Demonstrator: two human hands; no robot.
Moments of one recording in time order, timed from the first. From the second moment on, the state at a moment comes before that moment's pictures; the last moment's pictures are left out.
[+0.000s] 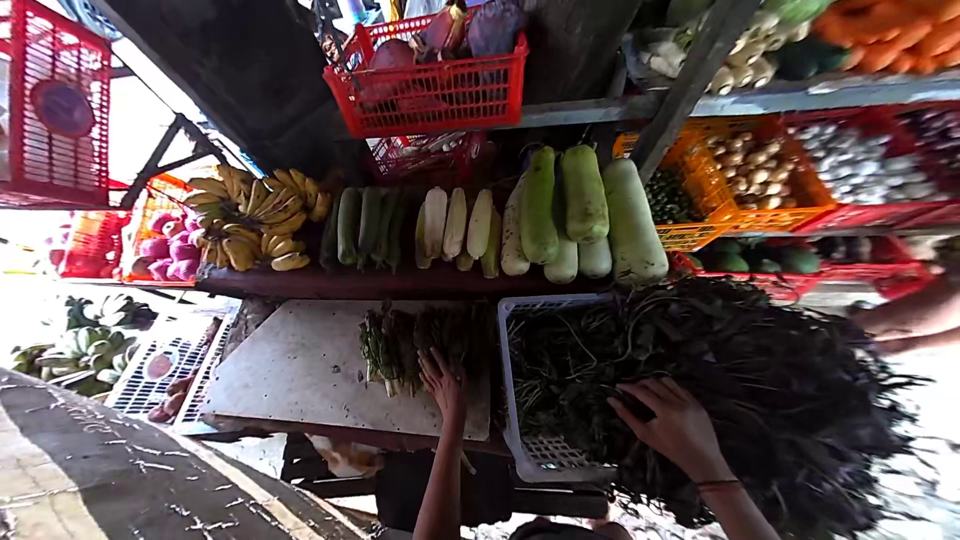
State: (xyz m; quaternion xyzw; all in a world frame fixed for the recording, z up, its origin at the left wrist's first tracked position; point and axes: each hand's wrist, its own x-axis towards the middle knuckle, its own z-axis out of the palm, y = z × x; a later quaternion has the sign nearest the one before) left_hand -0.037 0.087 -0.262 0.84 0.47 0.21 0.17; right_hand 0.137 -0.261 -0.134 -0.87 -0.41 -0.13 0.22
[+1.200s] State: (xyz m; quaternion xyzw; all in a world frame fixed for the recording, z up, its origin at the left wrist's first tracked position) left_hand -0.034 -0.071 -0.121 0.80 0.42 0.19 0.39; right_hand 0.098 -0.138 -0.122 -0.74 -0.59 0.31 0.05
